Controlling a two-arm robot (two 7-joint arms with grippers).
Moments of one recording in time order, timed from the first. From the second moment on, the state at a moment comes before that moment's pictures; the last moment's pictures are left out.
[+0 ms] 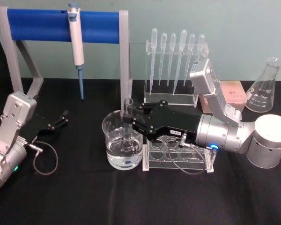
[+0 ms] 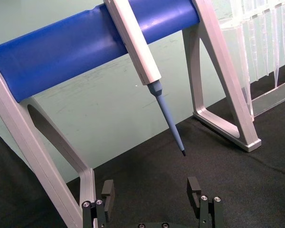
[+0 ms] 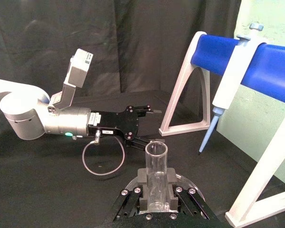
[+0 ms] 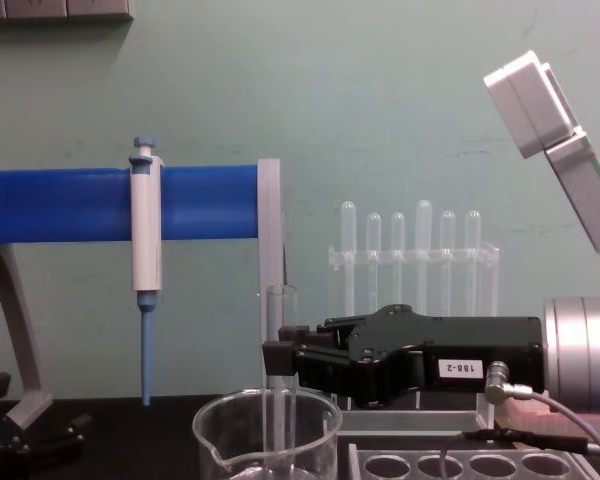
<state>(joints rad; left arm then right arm) -0.20 0.60 0.45 -1.41 -0.25 -0.12 0.03 0.52 0.46 -0.66 -1.40 0.51 0.01 0.71</state>
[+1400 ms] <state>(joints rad) -0.20 0.60 0.45 -1.41 -0.25 -0.12 0.03 0.52 0.46 -0.66 -1.40 0.51 0.01 0.71</state>
